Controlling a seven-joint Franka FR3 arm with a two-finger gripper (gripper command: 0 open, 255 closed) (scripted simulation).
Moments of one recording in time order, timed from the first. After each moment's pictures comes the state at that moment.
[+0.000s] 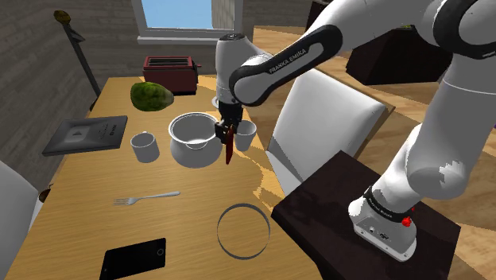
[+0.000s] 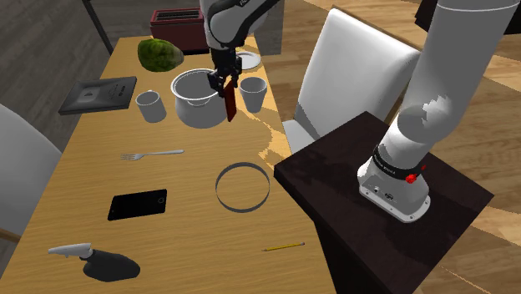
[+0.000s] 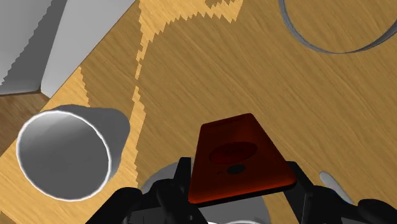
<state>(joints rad) 0.25 0.20 0.23 -2.09 -0.05 2.28 0.18</state>
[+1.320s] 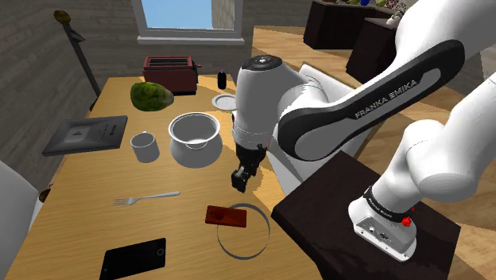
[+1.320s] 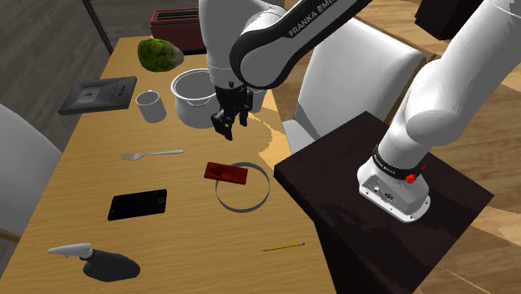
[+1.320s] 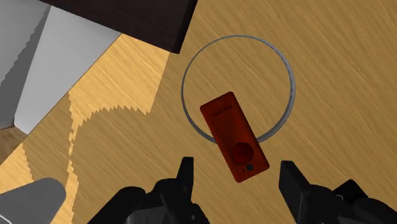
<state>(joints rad) 0.44 -0.14 0.42 -2.43 0.09 2.30 0.44</state>
